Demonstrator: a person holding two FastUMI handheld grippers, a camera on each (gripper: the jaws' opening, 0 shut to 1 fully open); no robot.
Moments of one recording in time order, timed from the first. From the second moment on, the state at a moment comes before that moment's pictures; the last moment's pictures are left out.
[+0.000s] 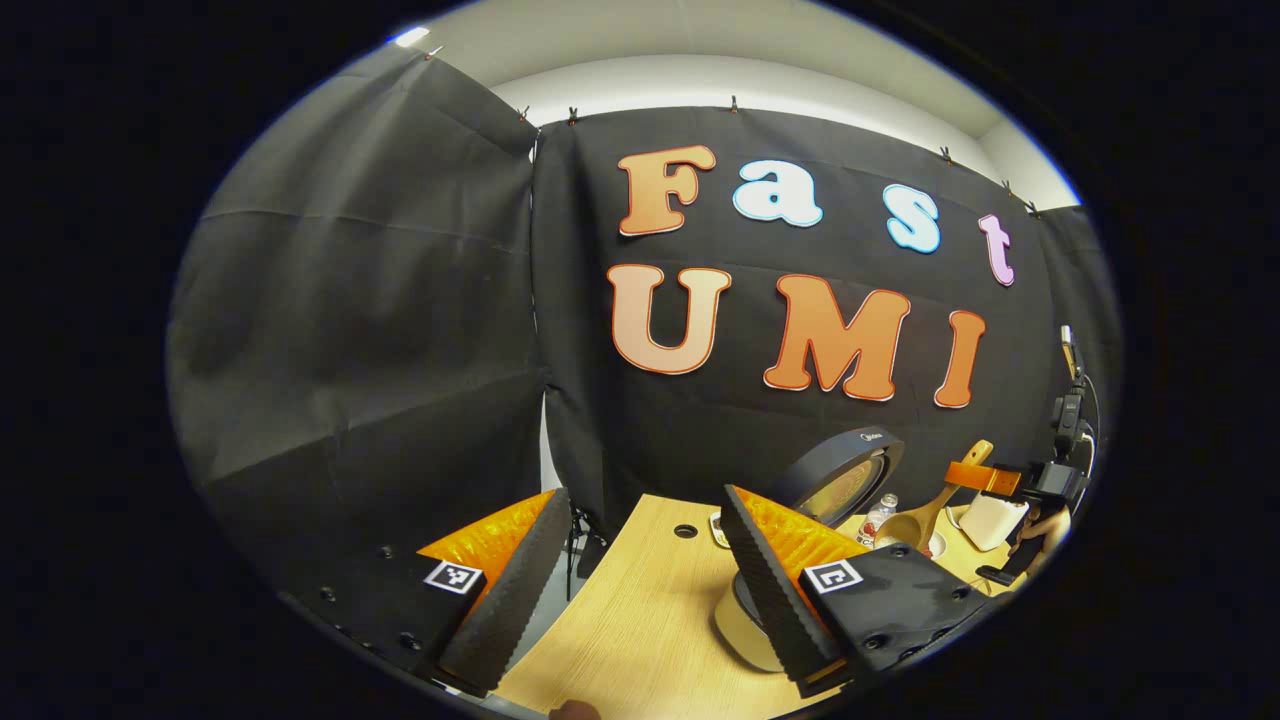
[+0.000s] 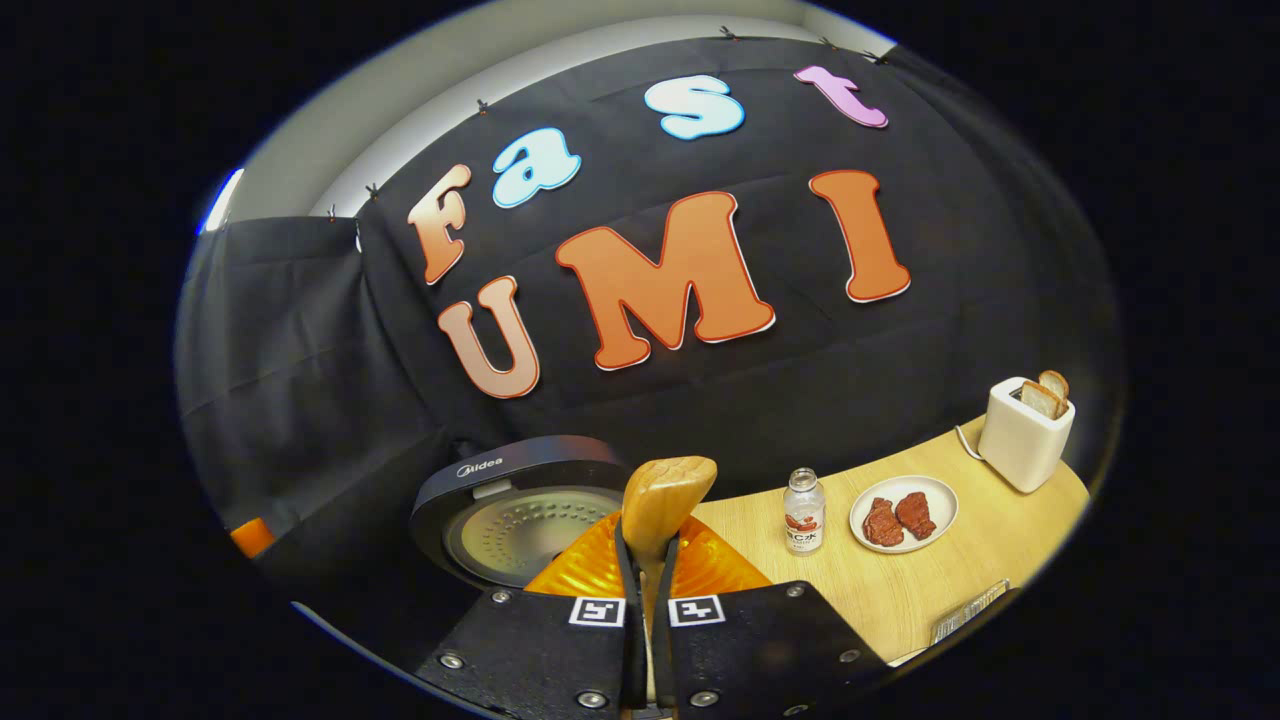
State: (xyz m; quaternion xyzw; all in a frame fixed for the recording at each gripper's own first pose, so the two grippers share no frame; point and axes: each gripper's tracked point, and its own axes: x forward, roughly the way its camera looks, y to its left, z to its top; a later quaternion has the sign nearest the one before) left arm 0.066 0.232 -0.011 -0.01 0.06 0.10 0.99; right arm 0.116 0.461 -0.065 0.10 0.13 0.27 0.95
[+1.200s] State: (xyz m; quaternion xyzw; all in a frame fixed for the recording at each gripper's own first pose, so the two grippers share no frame) left arm 0.056 0.237 -0.005 -0.01 0.05 0.11 0.99; right arm 0.084 0.500 -0.082 -0.09 0.07 0.35 0.93
